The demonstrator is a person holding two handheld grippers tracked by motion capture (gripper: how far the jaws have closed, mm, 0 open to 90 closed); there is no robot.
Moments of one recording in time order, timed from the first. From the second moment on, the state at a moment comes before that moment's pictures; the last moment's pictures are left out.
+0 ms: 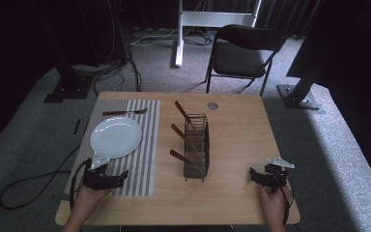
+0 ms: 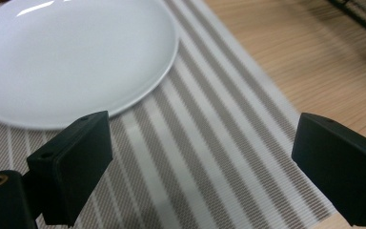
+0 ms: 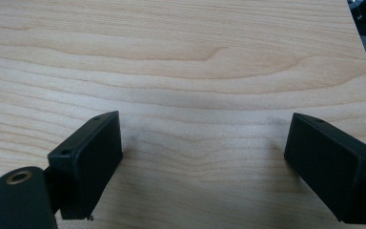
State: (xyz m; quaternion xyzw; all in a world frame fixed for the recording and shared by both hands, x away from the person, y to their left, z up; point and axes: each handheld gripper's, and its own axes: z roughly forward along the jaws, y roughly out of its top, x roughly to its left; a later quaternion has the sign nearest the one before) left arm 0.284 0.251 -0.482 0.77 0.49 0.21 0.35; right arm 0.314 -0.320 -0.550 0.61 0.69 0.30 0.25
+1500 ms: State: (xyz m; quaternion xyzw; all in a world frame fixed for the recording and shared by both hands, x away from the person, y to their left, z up) left arm 0.336 0.169 -0.410 0.79 0.39 0.19 0.43; right arm 0.314 -0.320 -0.550 0.61 0.69 0.30 0.25
